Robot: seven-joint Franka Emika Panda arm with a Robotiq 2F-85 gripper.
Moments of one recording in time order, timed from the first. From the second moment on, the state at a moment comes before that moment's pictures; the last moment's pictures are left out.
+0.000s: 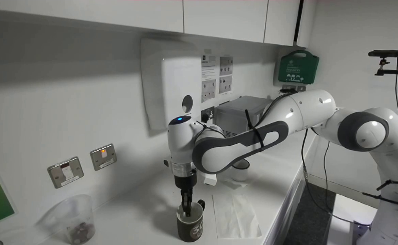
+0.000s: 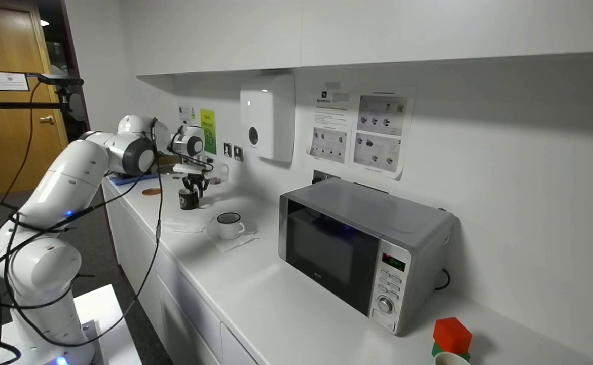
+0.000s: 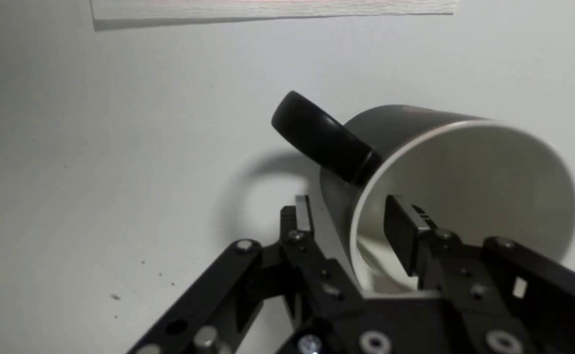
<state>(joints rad) 0.47 0.70 0.25 -1.22 -0.14 1.87 0.00</state>
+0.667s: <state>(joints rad) 0.43 0.68 0.26 -1.20 -0.13 1.86 0.00</state>
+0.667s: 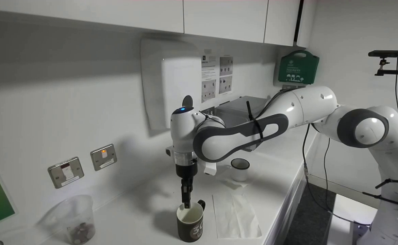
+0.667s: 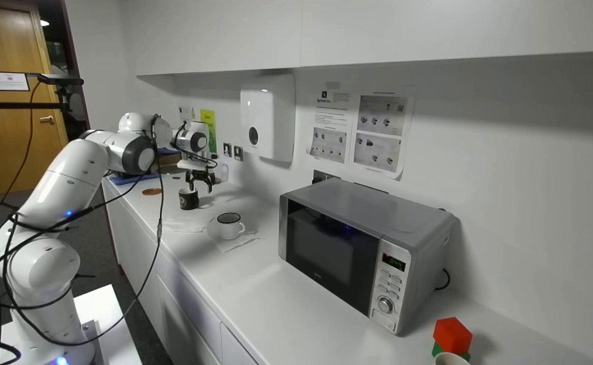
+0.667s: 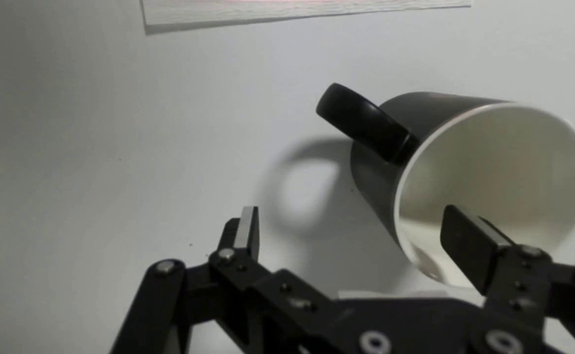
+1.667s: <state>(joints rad) 0.26 0.45 0.22 -1.52 0.03 1.91 0.14</state>
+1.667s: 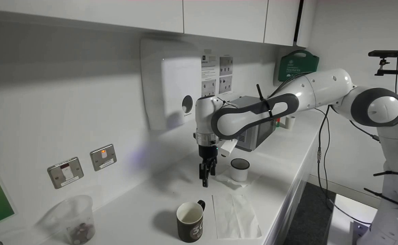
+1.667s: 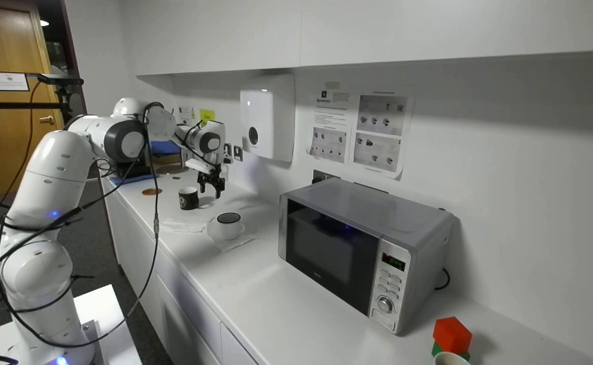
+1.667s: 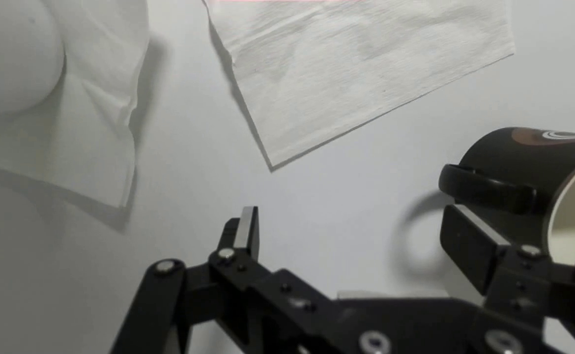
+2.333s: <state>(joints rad) 0.26 0.24 0.19 -1.79 0.04 2.06 0.31</state>
